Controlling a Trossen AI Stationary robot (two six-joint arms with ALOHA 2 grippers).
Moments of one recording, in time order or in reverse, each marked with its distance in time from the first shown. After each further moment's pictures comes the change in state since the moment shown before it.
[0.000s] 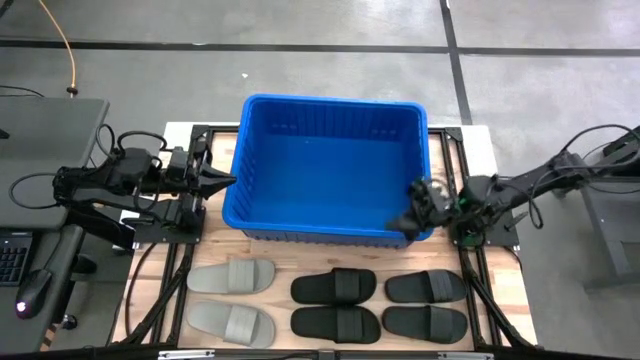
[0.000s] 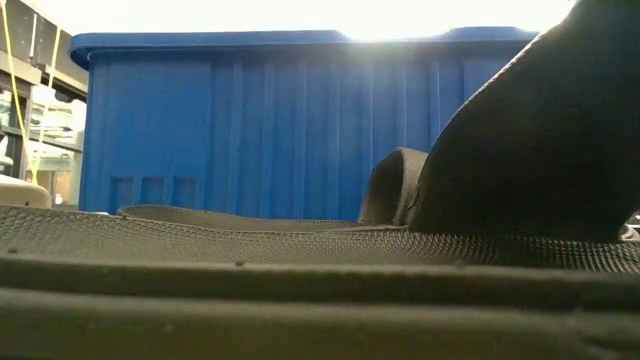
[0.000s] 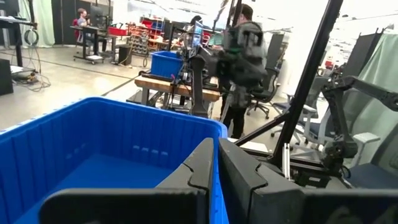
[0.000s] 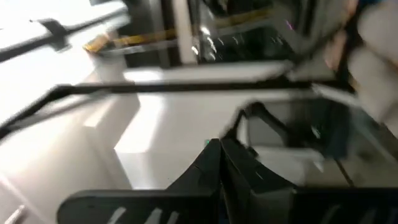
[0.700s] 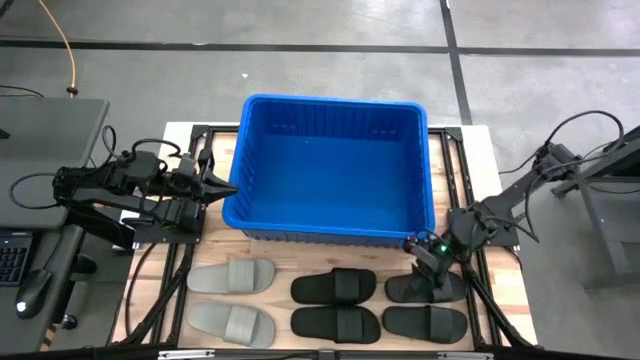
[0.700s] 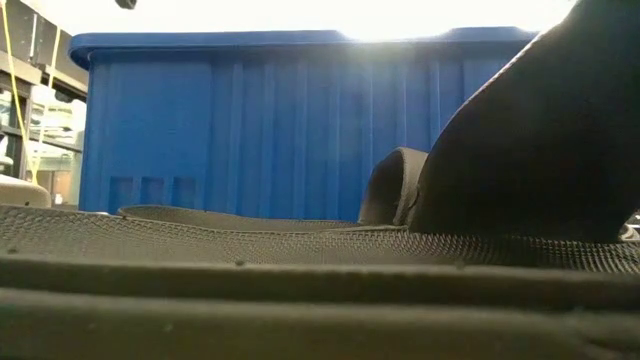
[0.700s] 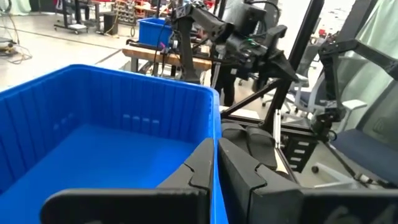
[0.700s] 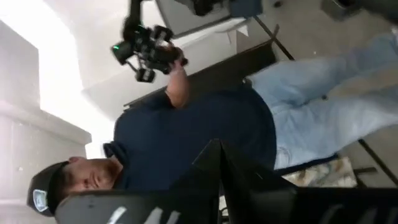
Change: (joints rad) left arm 0.000 0.000 0.000 -0.127 0.067 -0.011; right arm 0.269 0.106 0.001 -0.167 -0.245 0.315
